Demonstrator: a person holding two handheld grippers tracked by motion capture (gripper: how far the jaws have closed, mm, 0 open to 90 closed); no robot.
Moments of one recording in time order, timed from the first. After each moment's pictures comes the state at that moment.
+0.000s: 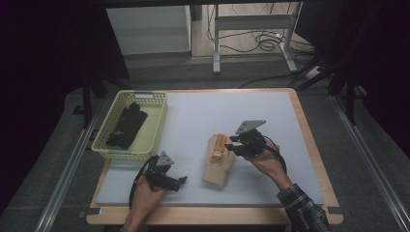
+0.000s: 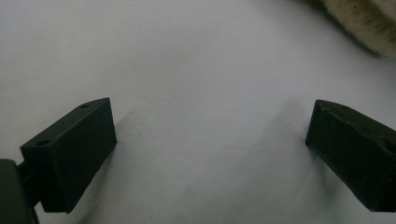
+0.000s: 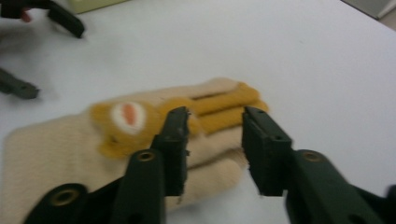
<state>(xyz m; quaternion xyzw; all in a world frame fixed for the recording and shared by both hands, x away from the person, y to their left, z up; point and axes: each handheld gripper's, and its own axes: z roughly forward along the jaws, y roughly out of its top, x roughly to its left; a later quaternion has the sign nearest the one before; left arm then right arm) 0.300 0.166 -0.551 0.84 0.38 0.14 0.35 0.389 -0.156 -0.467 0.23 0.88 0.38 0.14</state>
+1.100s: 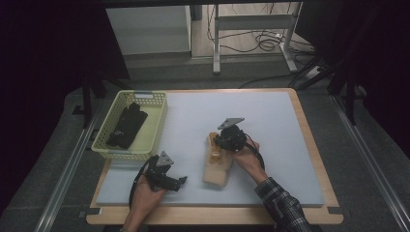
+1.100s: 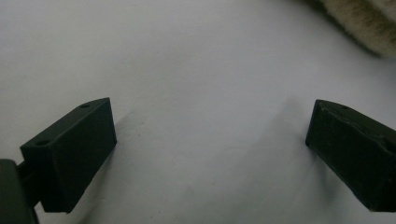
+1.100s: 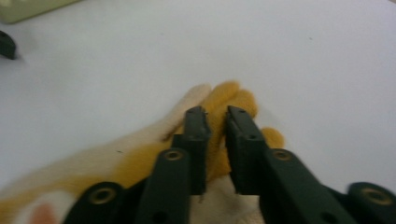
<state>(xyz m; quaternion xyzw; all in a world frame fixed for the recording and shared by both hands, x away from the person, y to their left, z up) 0.300 0.166 -0.551 0.85 0.38 0.14 0.35 0.418 -0.103 -0.501 0.29 0.87 0.36 0.15</state>
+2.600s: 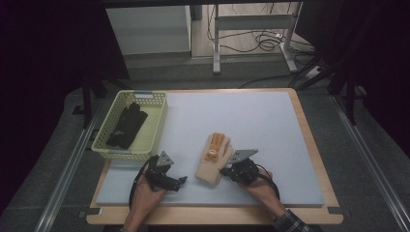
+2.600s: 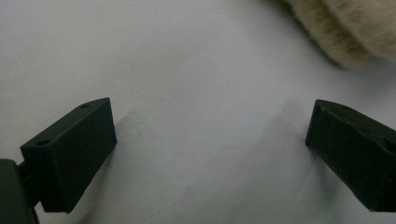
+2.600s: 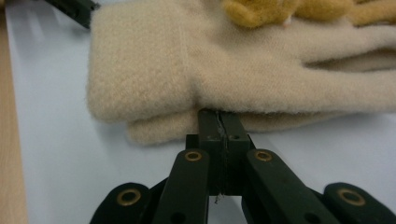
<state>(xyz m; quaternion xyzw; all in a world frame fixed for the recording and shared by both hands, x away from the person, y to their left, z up) 0.300 0.165 -0.552 0.84 0.38 0.14 0.35 0.331 -0.141 -0.531 0.22 0.89 0.38 0.08</state>
